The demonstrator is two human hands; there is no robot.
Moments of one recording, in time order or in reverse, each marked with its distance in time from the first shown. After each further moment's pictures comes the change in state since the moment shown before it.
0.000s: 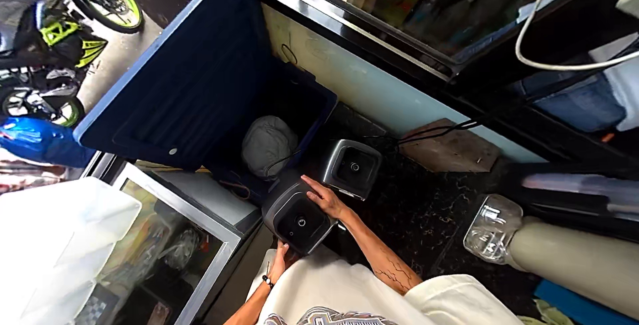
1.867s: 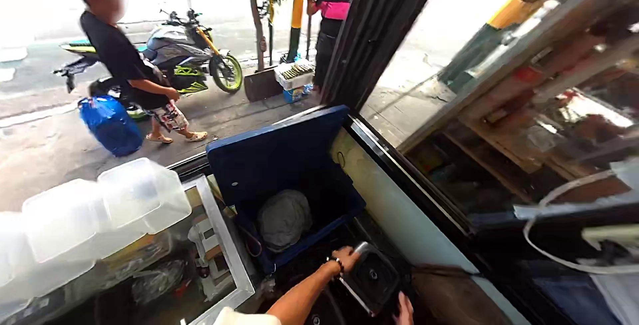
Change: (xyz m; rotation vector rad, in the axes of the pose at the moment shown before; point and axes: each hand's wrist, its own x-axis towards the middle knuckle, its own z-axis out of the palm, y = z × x) left_hand 0.199 0.150 0.152 0.761 -0.267 0.384; right_hand -0.095 0.027 -0.118 0.279 0.828 0.719
